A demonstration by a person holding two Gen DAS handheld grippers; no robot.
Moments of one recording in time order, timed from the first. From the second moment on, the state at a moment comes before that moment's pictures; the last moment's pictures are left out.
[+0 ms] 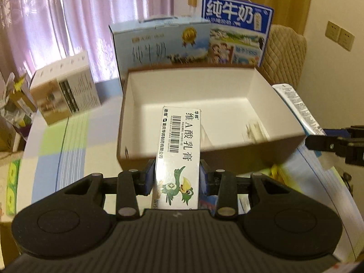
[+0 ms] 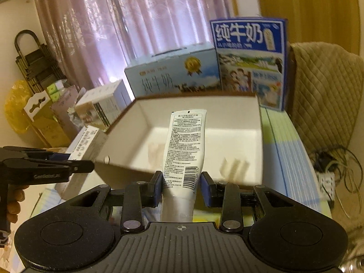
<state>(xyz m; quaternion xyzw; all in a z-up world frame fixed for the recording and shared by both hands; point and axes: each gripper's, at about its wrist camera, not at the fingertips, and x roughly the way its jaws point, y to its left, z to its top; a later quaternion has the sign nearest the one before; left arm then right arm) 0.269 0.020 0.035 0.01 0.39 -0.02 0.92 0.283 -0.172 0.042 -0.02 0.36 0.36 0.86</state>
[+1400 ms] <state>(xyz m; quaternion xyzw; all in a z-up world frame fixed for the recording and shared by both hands) 0.421 0.025 -0.060 0.02 0.51 0.02 0.86 0.398 -0.107 -0.042 -0.01 0.46 0.31 0.83</state>
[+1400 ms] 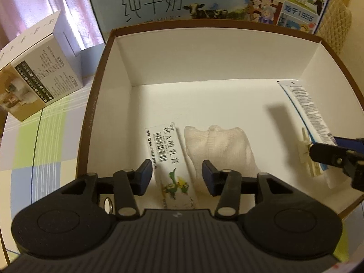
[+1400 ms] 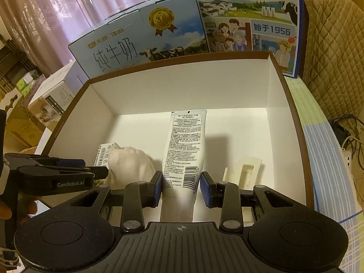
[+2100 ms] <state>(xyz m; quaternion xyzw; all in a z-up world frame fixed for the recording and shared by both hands) 0.399 0.017 -0.040 0.02 0.49 -0.02 0.87 0.389 -0.117 -0.025 0.00 0.44 0.31 0.84</state>
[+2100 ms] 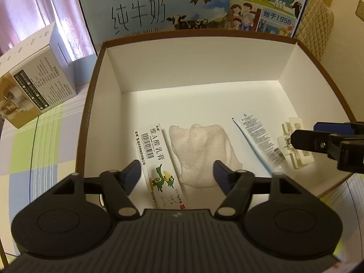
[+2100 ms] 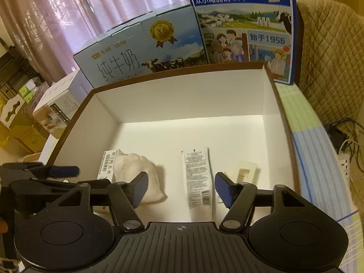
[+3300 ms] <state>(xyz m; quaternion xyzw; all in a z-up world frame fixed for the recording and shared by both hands) 0.265 0.003 0.039 -0.04 0.41 -0.02 0.91 0.285 -0.182 0.030 0.02 0.39 0.33 0.86</state>
